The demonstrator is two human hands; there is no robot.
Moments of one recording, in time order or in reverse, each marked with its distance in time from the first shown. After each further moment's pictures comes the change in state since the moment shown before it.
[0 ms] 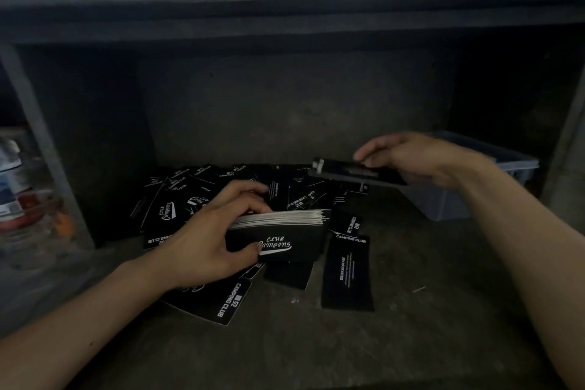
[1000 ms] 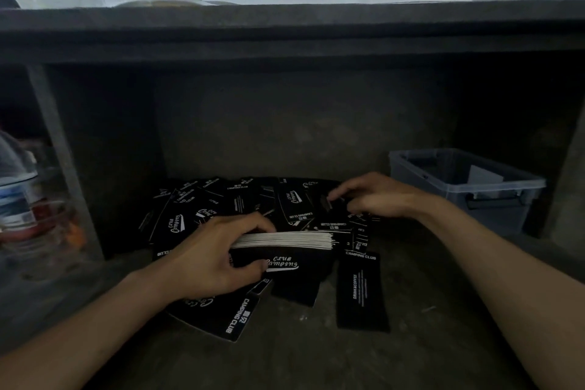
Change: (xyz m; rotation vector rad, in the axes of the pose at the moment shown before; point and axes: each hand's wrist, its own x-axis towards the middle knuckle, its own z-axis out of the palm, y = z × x) left_hand -0.002 -0.002 -0.008 0.000 -0.058 0.003; right_hand 0.028 0.020 0.038 -0.400 -0.172 -0.078
